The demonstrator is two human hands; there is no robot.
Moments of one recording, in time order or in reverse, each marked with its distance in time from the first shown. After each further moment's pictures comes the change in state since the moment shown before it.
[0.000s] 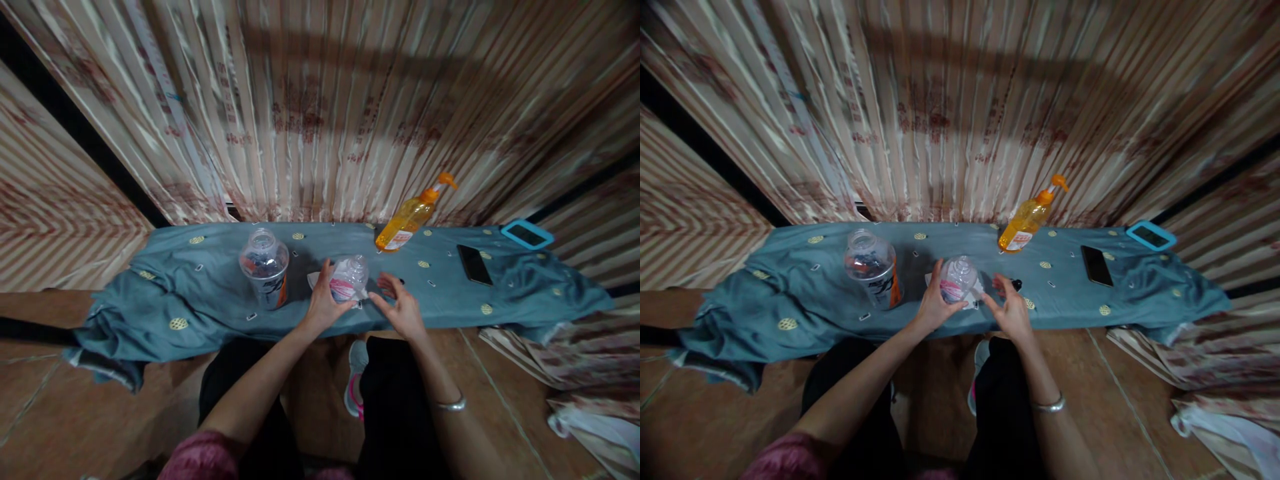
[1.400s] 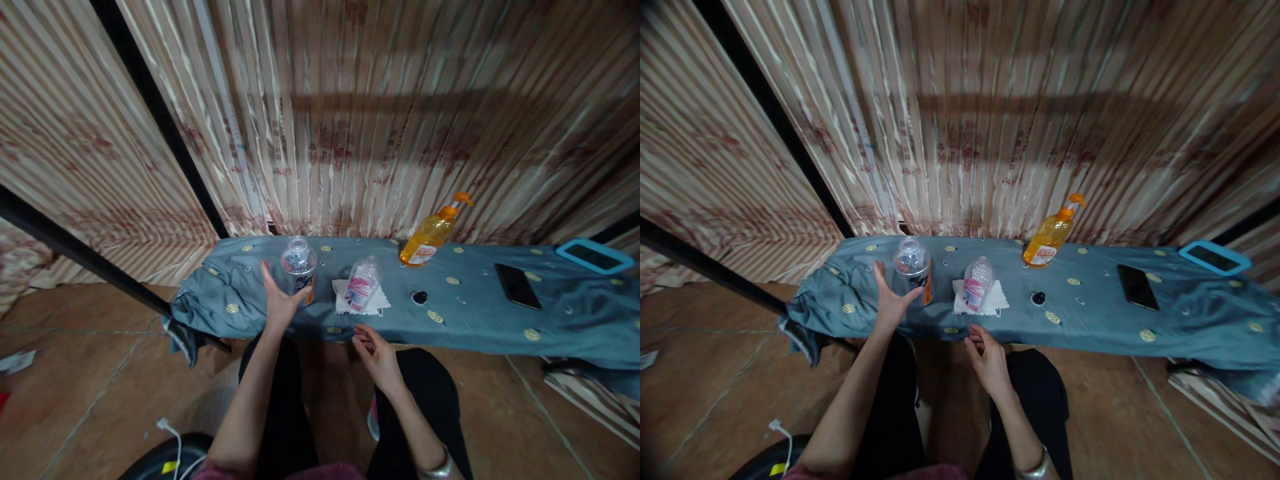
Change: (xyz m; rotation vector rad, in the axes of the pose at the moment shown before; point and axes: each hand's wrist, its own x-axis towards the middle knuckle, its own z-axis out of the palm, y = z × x) left_hand -0.046 0.008 -0.128 0.062 0.641 -0.084; right_hand -0.096 -0.030 0.079 0.349 -0.227 0.083
